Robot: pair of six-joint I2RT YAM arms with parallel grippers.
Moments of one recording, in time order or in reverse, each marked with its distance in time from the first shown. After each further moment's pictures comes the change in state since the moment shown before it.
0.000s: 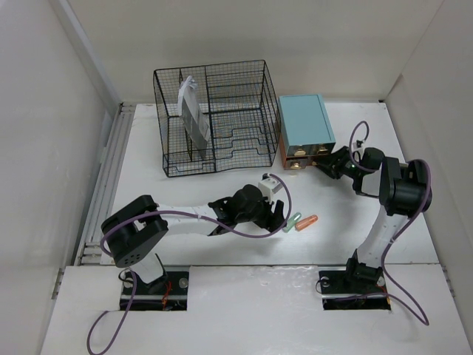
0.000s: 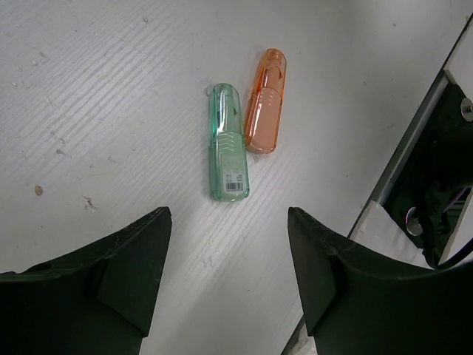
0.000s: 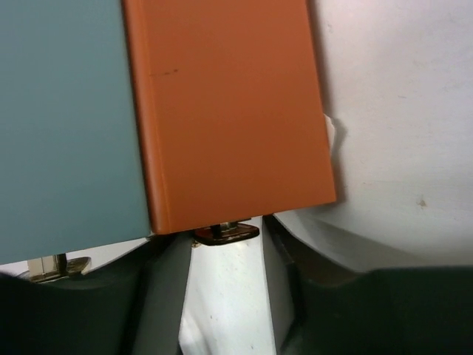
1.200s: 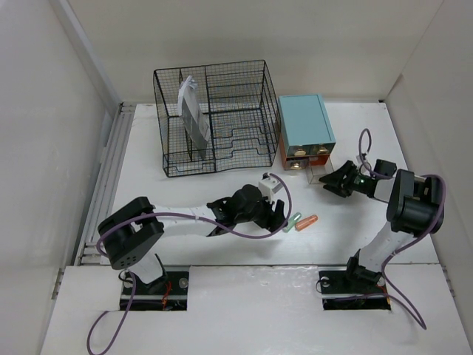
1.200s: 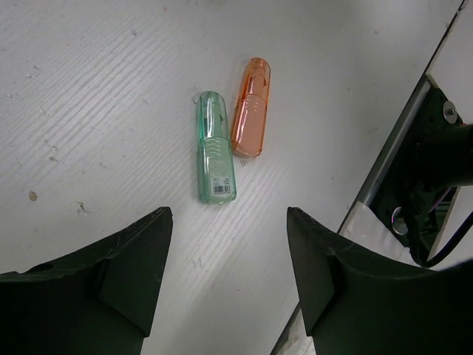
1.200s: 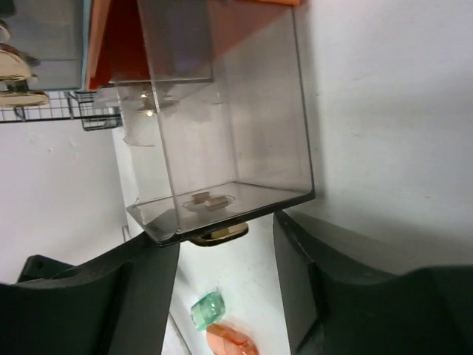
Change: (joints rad) left arm -0.007 -0.028 0.000 0.000 0.000 -0.002; right arm -0.122 -0.202 -0.085 -0.531 -0.170 -0.476
